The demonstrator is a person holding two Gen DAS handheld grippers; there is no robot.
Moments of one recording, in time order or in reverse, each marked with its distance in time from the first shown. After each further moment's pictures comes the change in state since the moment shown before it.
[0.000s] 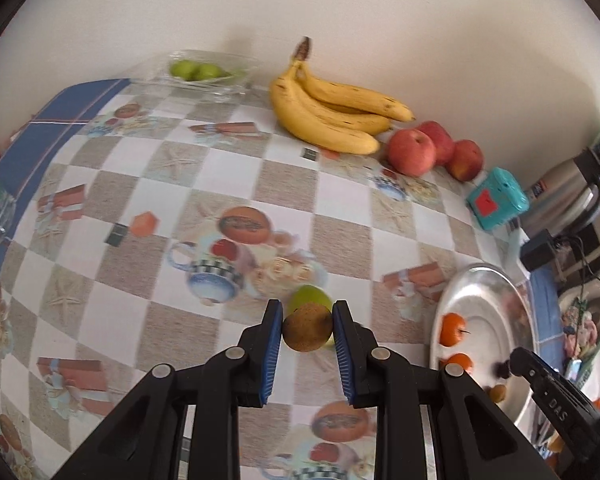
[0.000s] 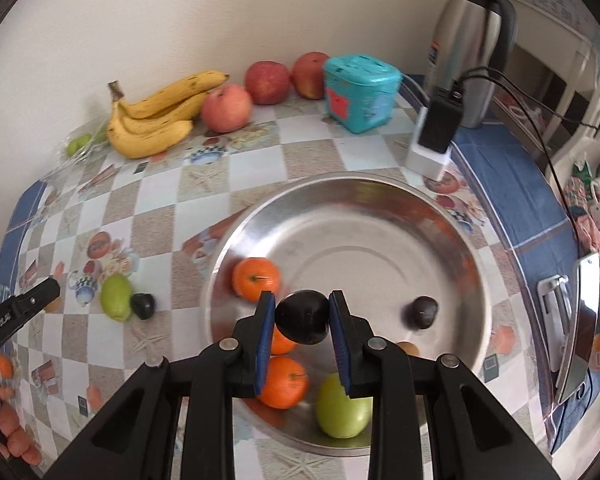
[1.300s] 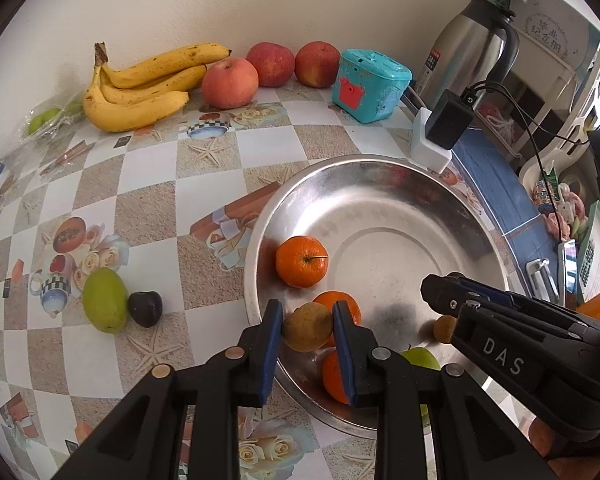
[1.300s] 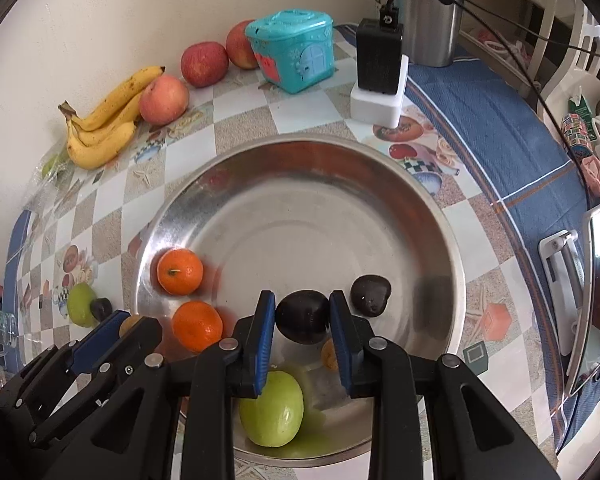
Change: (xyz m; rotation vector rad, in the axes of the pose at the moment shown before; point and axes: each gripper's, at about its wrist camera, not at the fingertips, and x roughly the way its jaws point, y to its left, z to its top) left arm 0.046 -0.139 -0.056 0.375 0.100 -0.087; right arm 0.032 -0.063 -0.006 0.125 0.108 0.046
